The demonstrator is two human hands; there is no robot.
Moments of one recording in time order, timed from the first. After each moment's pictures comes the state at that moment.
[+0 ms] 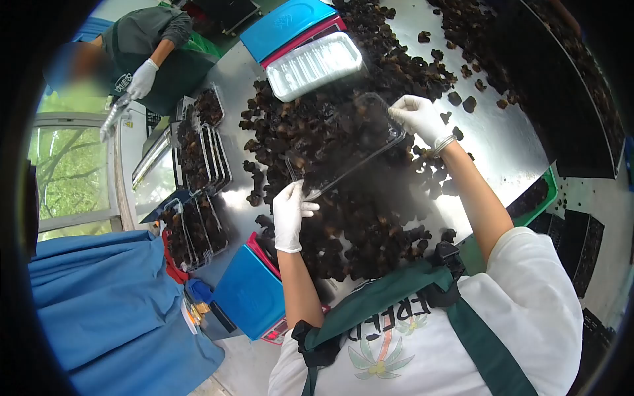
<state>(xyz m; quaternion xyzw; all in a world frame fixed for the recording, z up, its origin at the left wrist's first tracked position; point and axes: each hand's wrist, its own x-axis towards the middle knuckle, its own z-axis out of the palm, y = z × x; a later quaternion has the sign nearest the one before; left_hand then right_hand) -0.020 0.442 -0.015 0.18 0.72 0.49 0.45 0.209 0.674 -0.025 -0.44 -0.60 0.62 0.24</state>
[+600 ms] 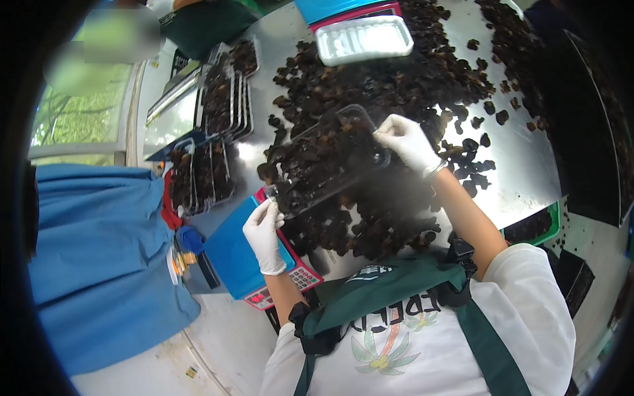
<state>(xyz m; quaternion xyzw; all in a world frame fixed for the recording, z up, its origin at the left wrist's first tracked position) -0.021 0.303 0.017 0.09 0.79 0.57 0.21 0.150 0.575 -0.017 -0.31 -0.64 0.68 0.20</state>
